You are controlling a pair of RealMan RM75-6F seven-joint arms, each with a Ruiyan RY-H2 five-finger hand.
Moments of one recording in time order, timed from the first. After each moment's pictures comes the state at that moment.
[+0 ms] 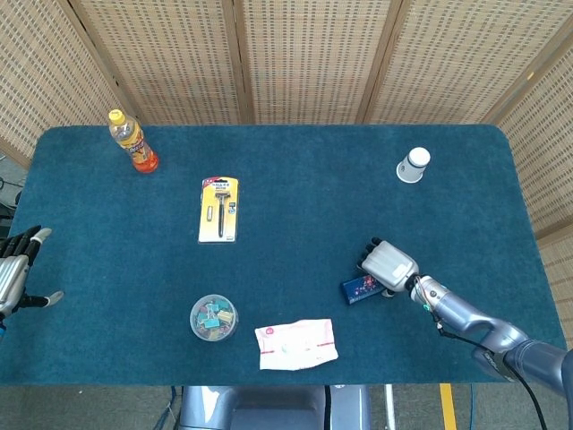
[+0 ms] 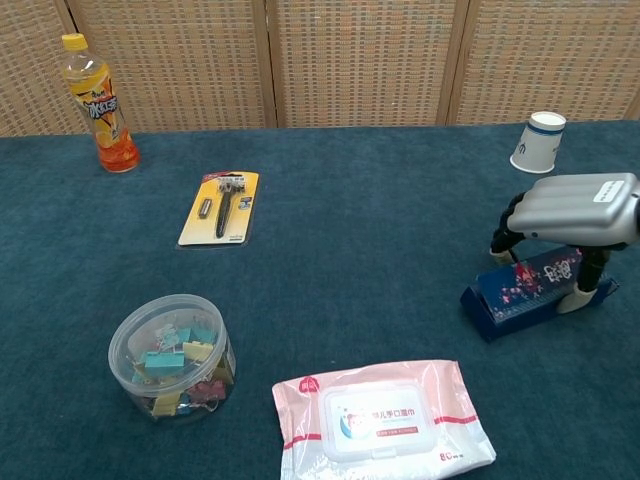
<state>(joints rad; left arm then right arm) -0.29 -0.92 -0.08 -1.78 1.11 1.11 0.08 0.82 -1.38 -0.10 -1.18 -1.67 0.81 -0.03</state>
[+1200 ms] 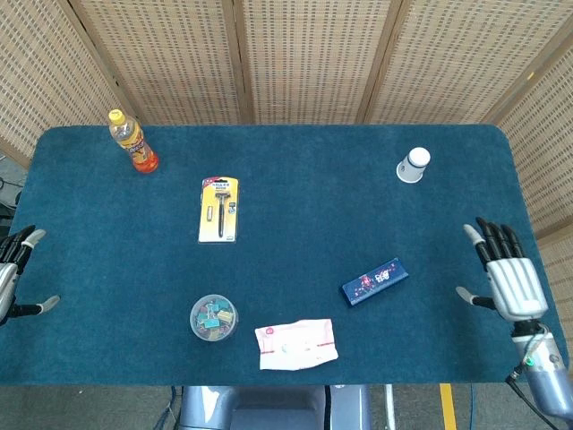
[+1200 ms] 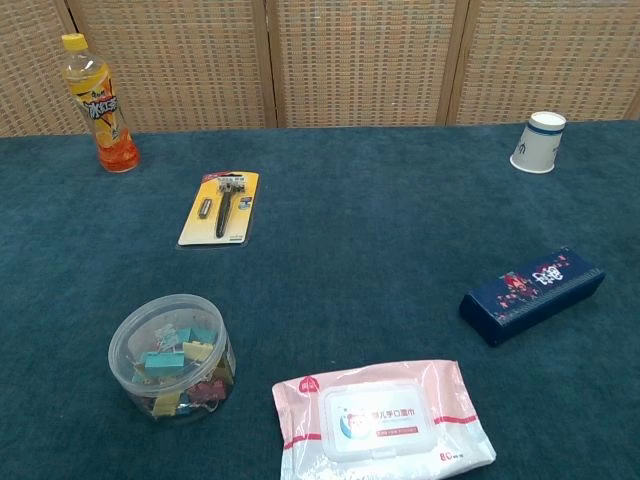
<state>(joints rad) -0.20 -0.91 -0.05 -1.75 1.35 1.27 -0.09 0.29 -1.19 0.00 -1.44 -1.43 1.49 0.05</state>
